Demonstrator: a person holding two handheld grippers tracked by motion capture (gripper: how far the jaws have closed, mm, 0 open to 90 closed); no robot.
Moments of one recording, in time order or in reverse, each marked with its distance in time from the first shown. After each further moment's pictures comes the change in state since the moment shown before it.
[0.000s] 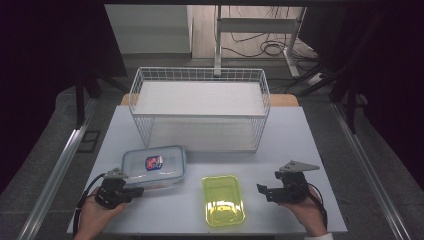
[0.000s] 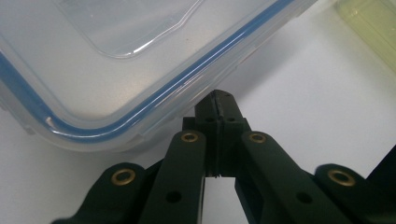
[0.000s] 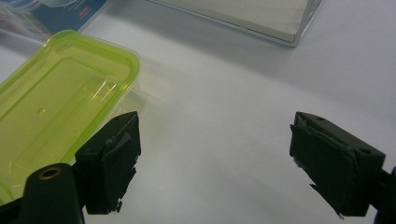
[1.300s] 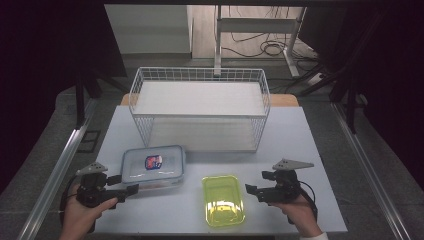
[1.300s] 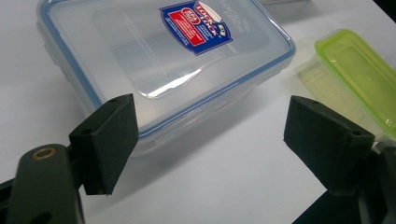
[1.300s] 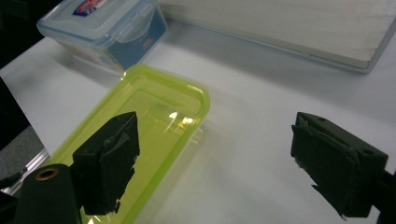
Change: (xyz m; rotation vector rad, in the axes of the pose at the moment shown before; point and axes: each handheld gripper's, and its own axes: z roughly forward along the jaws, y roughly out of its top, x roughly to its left) left arm -0.001 0.006 -0.051 -0.172 -0.005 -0.112; right arm 0.023 0.016 0.001 -0.049 0.167 0.042
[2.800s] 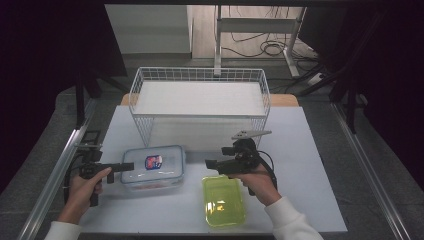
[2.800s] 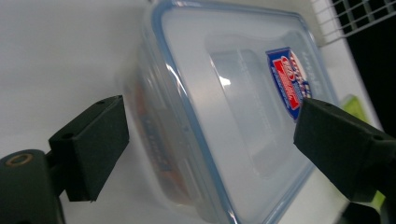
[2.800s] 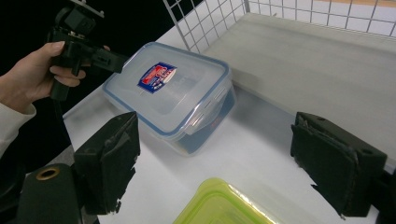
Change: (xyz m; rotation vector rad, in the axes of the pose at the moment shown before) left arm 0.092 0.024 0.046 0.055 -0.177 -0.334; right arm 0.050 0.093 0.064 -0.026 0.170 -0.023
